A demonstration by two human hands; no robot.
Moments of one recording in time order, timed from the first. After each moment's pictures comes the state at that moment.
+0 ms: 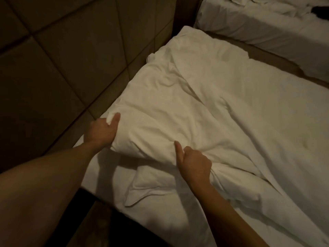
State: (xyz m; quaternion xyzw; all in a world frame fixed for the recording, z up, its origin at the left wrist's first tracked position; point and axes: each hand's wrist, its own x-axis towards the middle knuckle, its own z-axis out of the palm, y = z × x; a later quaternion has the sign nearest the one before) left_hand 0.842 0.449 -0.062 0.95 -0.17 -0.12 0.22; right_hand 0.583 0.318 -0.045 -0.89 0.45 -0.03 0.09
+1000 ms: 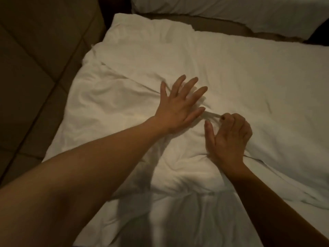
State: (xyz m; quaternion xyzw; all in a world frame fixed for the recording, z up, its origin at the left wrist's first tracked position) left_hand 0.662 0.162 -0.030 0.64 -0.75 0.01 0.18; right_hand 0.462 0.165 -0.062 -0.77 0.59 -0.25 -0.08
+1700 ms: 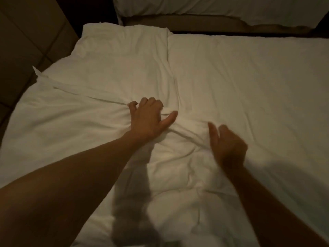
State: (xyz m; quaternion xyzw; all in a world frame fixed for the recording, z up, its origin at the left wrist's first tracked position) left_hand 0.594 0.034 -0.055 0.80 -0.59 -0.03 0.12; right_hand 0.357 -0.003 -0.093 -0.76 0.58 -0.28 -0.08
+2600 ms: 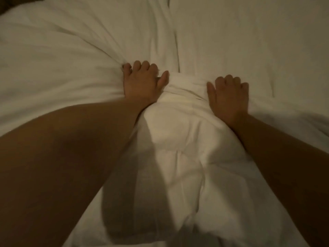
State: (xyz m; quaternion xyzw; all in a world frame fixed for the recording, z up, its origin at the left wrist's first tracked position) left_hand 0.601 -0.035 -0.175 0.83 -0.55 0.10 0.02; right_hand 0.362 -0.121 -0.197 -0.86 0.50 -0.07 -0.02
